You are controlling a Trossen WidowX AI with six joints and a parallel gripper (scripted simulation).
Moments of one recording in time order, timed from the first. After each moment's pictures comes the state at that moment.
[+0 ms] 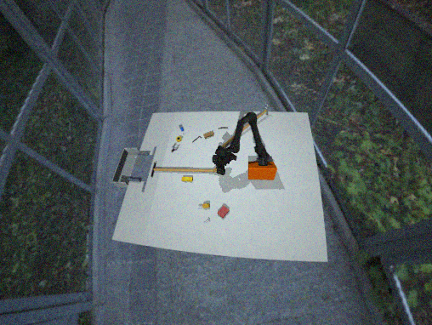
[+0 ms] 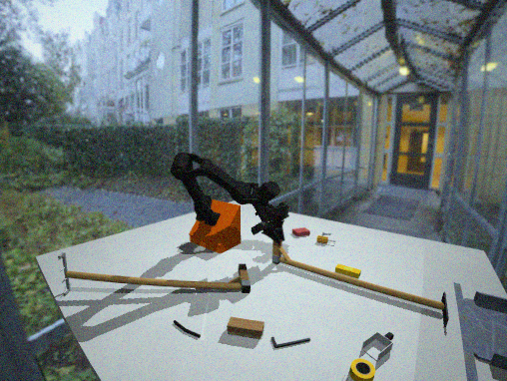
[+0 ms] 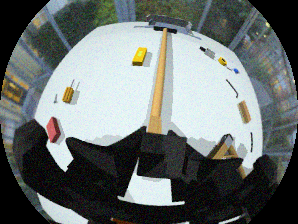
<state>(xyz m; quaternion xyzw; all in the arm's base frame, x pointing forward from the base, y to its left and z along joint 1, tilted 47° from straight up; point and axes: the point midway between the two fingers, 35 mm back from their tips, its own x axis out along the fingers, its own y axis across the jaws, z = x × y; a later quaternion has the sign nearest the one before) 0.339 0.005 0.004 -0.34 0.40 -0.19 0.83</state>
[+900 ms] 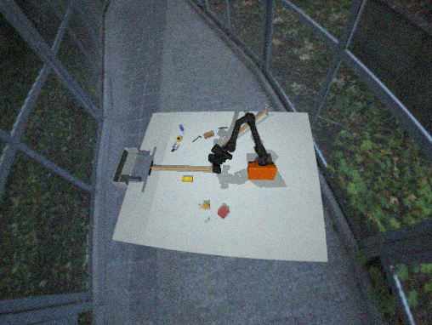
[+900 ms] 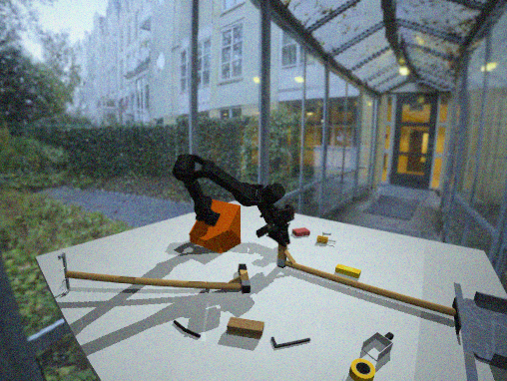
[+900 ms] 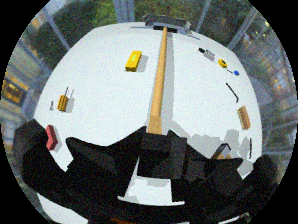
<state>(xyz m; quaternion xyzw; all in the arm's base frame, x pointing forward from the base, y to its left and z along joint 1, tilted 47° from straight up) 0.369 -0.004 0.013 -0.34 0.40 -0.20 0.83</state>
